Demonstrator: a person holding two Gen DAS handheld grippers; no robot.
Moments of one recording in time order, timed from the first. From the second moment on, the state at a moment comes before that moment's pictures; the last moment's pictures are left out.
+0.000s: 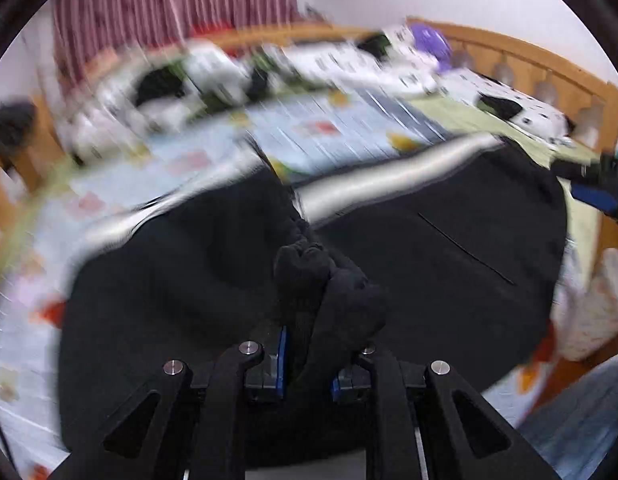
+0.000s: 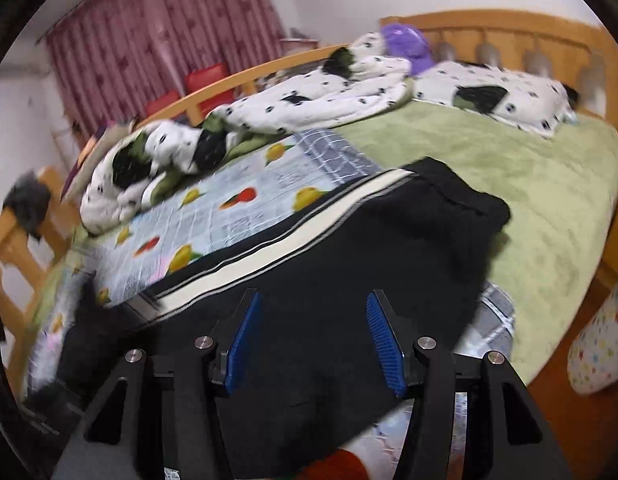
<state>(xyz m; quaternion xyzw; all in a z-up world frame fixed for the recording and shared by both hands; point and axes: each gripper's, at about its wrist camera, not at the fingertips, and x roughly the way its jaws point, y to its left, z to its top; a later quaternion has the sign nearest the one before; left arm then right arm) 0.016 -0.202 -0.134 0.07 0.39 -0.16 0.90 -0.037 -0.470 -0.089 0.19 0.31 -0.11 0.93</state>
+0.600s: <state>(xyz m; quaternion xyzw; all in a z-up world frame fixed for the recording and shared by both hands) -0.041 -0.026 -0.117 0.02 0.35 -0.08 0.93 0.000 -0.359 -0.105 0.13 0.38 0.07 0.91</state>
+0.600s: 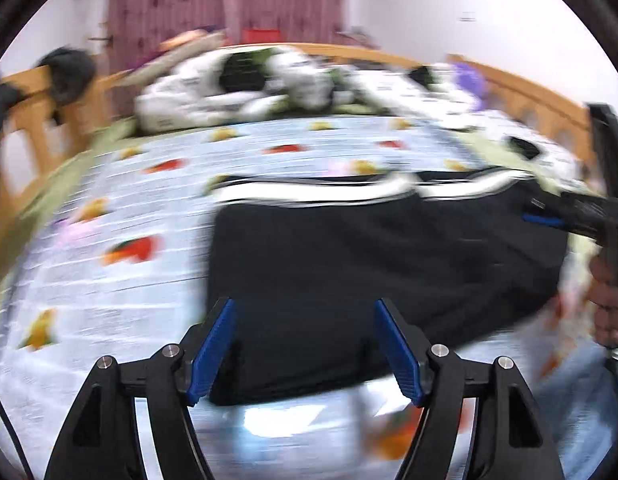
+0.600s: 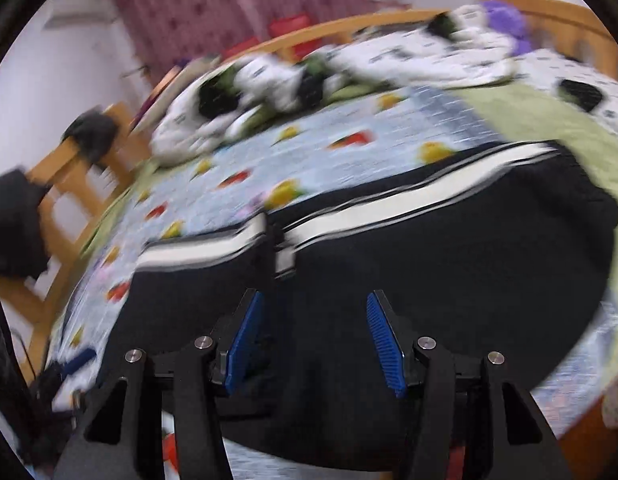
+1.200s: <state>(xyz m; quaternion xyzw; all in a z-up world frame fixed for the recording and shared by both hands) 0.000 0.029 -0.171 -0.07 0.45 -0.07 0.89 0.007 -0.306 -0.156 0.05 0.46 0.06 0.89</state>
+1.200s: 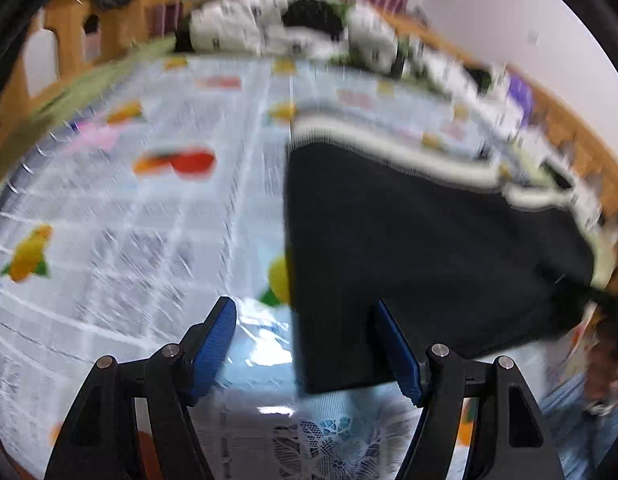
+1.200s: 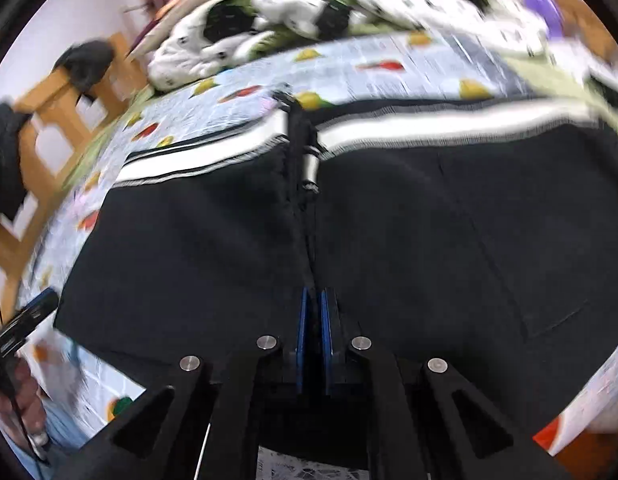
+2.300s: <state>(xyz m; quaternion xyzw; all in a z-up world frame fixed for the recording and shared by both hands) 0.058 0.039 -0.171 -0.14 0.47 -0.09 0.87 -0.015 -0.605 -0.146 0.21 0.38 -0.15 0.89</state>
